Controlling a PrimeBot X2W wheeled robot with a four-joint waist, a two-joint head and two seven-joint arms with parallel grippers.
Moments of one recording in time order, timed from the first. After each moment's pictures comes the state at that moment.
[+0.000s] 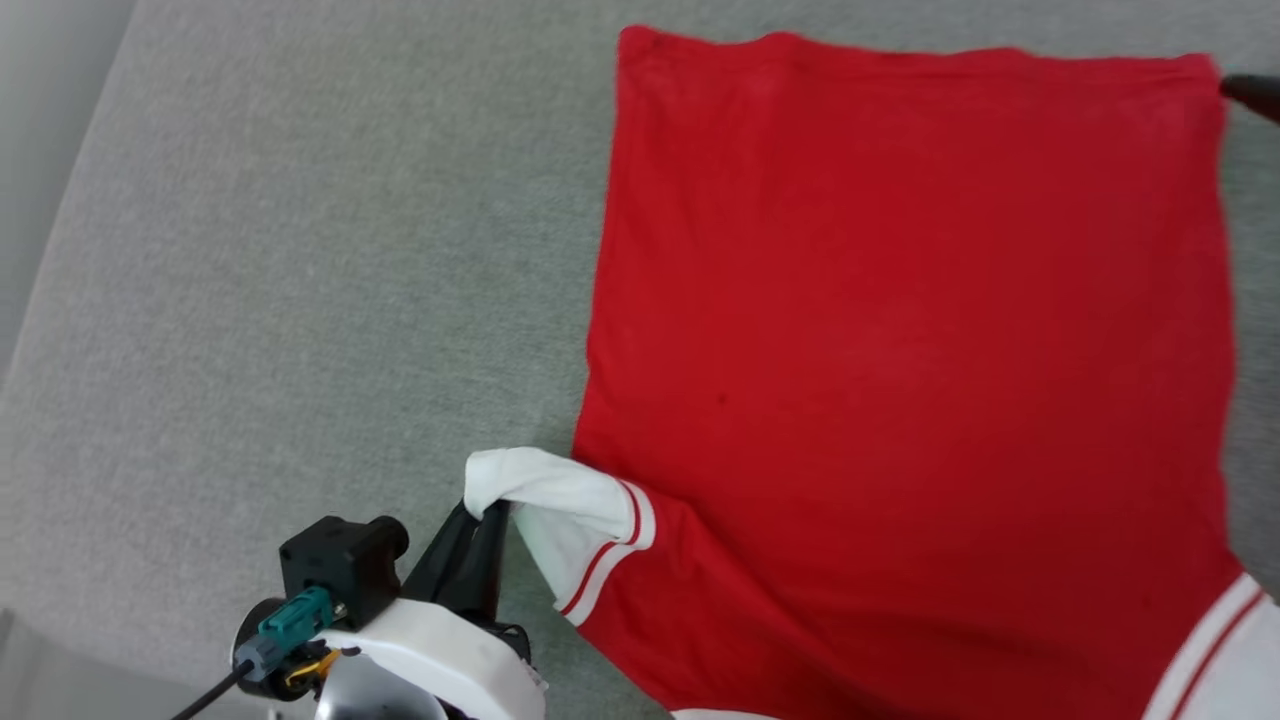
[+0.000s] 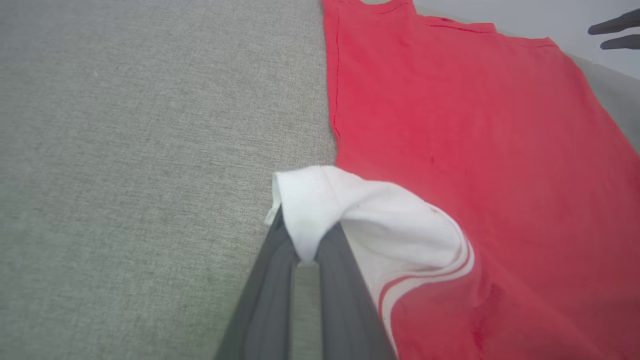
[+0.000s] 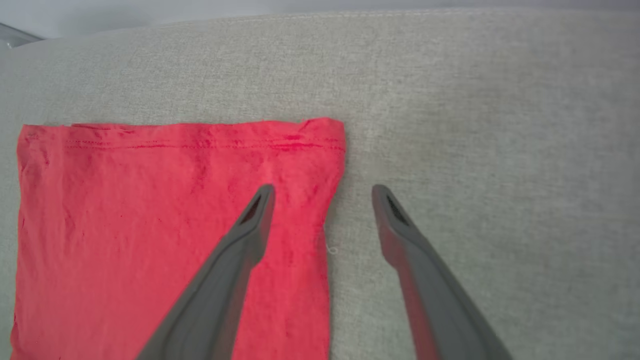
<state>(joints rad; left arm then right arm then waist) 0.01 0.30 -0.38 -0.36 -0.46 0.25 0.18 -1.06 -0.38 -0.11 0.66 0.42 0.13 0.96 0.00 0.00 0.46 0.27</state>
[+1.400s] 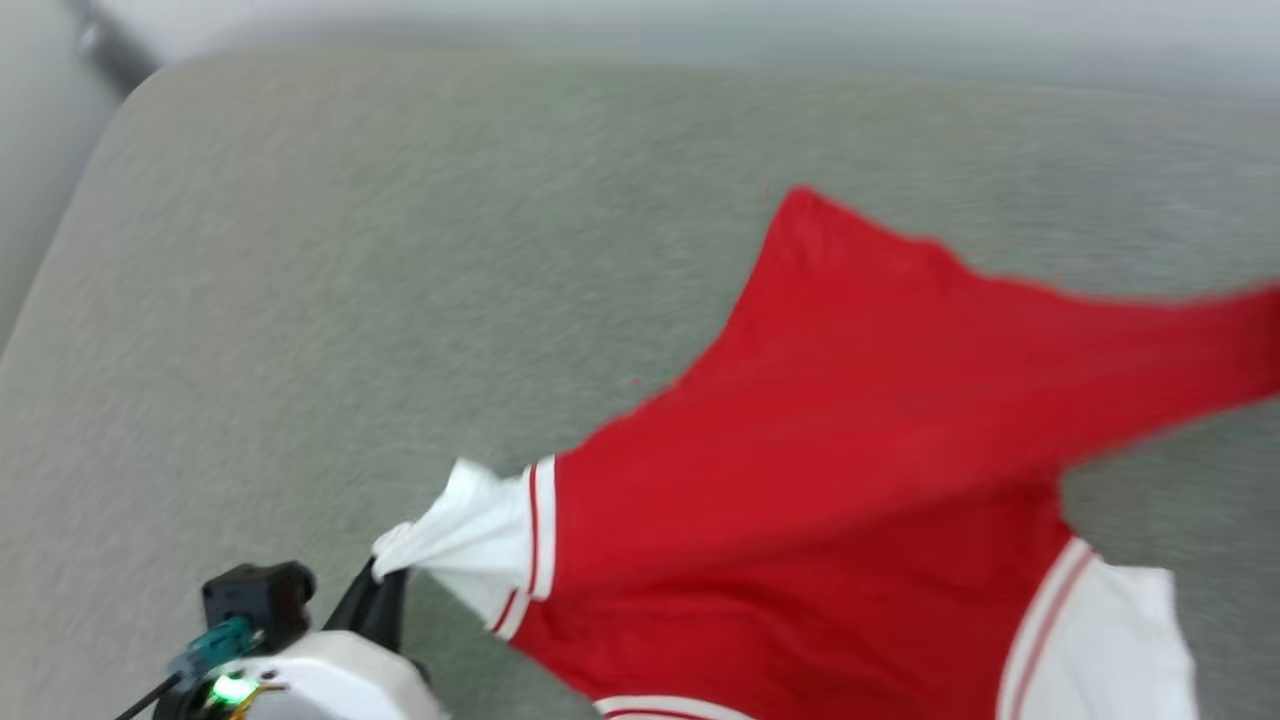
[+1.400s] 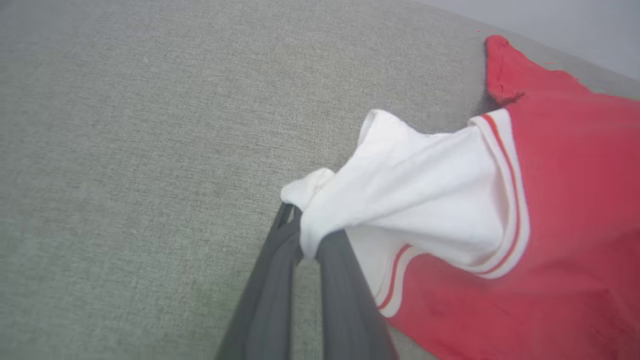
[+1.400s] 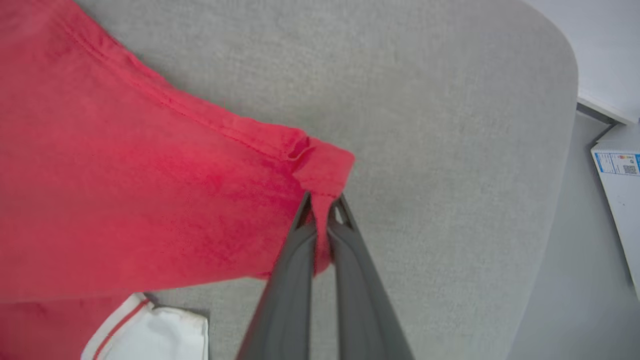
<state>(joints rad) 0.07 0.35 -0.29 -0.21 -0.55 0.26 0.15 -0.72 -0.64 0.12 0.29 0.44 0.13 1.12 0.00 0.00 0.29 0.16</state>
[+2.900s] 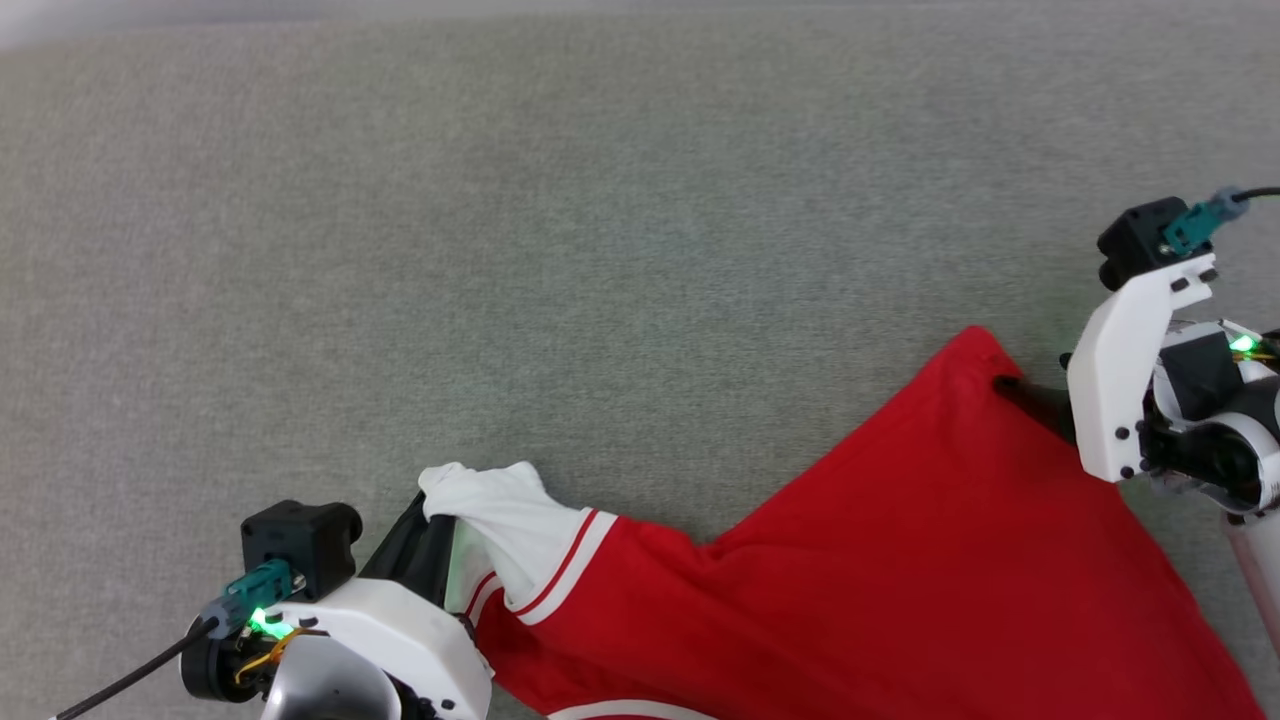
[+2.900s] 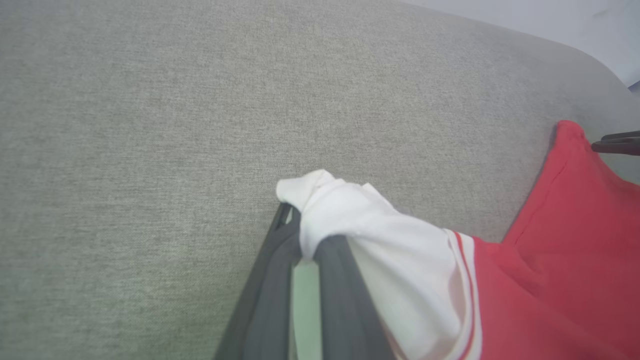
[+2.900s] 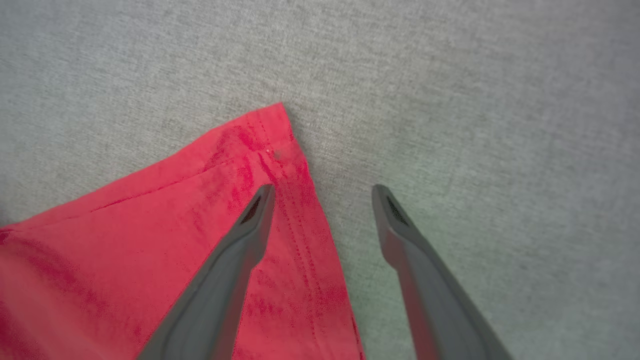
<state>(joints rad) 0.00 0.38 -0.35 -0.32 -0.52 0.29 0.25 -0.57 -0.44 0.26 0.24 0.59 0.13 0.91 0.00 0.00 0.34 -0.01</state>
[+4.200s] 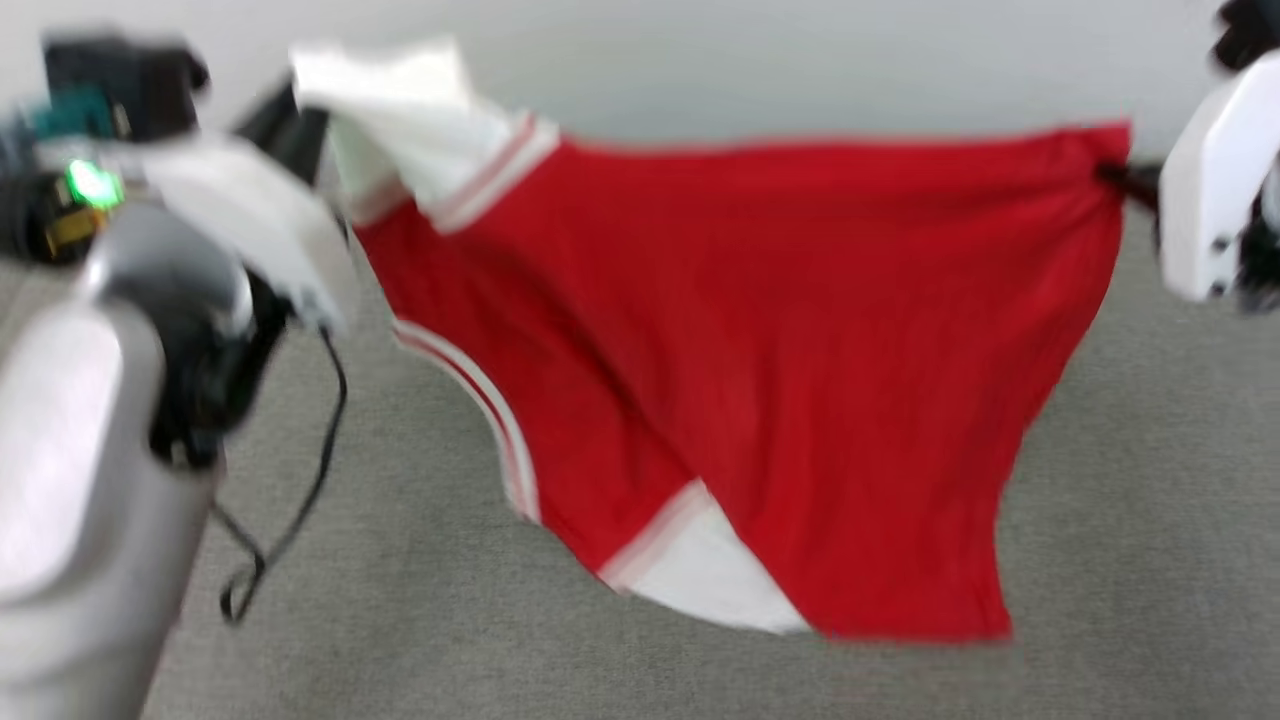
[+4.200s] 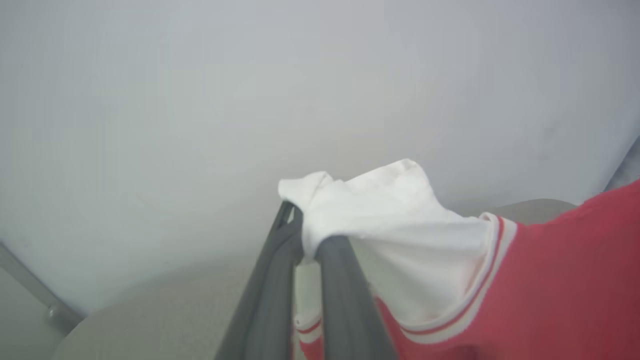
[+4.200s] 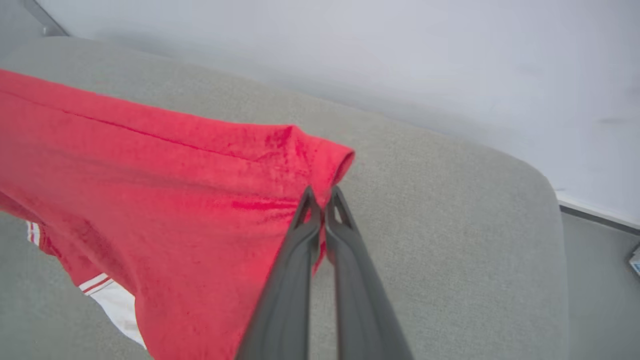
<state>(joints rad) -0.64 0.48 -0.29 -0.06 -0.57 0.10 0.39 -0.83 -0.47 0.25 0.27 0.59 0.13 0.96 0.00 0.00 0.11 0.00</state>
